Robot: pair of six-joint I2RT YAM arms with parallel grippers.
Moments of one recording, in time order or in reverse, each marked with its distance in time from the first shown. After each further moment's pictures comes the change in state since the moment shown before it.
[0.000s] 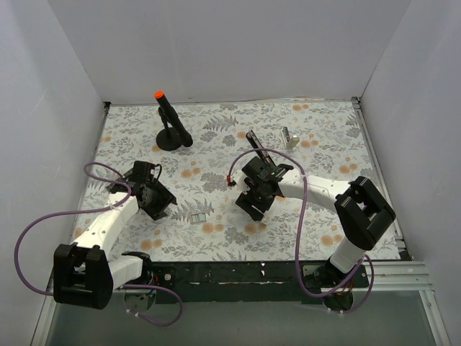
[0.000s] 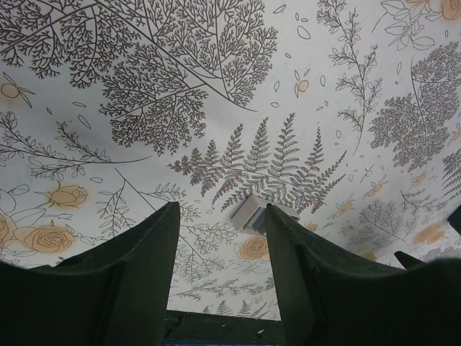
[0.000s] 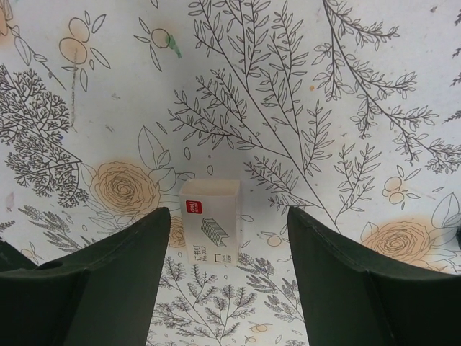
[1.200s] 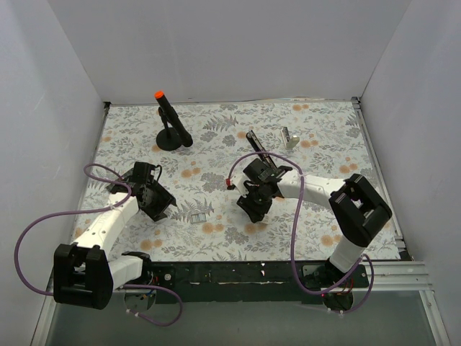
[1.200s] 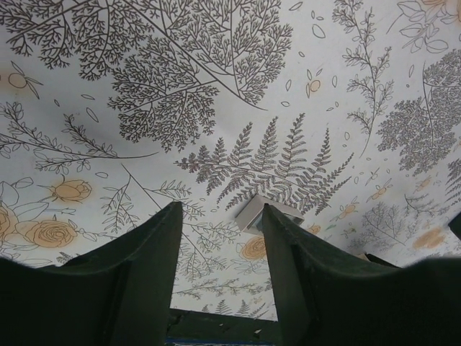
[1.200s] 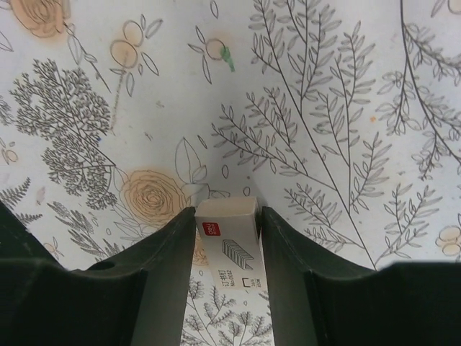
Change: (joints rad) left arm 0.000 0.000 -0.006 -0.006 -0.005 -0.014; right arm -0.026 0.034 -0.040 0.057 -0.138 -0.043
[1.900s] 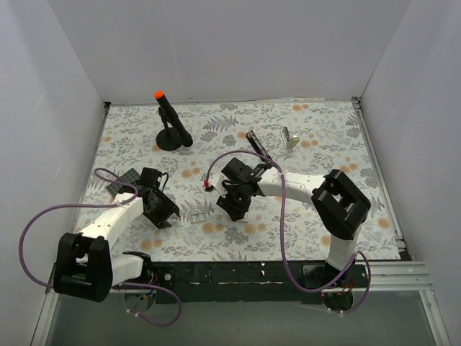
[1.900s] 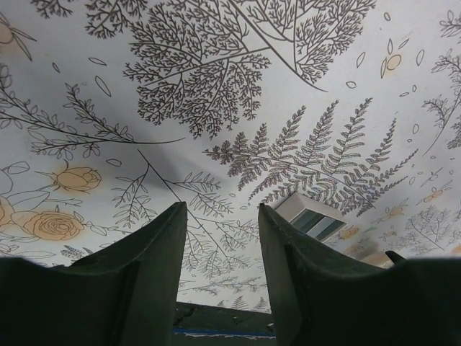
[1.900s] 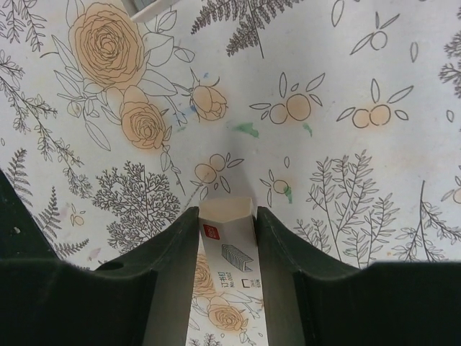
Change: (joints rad) left arm -0.042 0.045 -0.066 -0.005 0.009 -0.055; right arm 0.109 0.136 0.199 0.008 -0.059 -0.011
